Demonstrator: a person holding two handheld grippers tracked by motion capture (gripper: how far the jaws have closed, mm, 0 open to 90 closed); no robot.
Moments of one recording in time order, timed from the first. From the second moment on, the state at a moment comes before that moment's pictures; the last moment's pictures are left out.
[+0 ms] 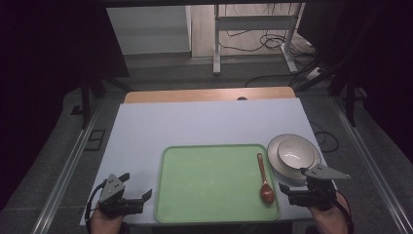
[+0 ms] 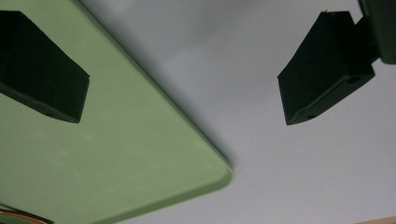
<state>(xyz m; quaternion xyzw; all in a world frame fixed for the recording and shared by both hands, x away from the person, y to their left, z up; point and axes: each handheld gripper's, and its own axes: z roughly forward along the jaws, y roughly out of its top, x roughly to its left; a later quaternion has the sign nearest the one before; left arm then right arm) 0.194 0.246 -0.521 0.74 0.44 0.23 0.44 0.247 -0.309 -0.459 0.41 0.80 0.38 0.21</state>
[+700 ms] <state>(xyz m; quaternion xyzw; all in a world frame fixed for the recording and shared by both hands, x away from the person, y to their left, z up) 0.193 0.245 -0.521 0.74 0.44 0.23 0.45 0.226 -0.334 -0.468 0.43 0.78 0.40 0.22</state>
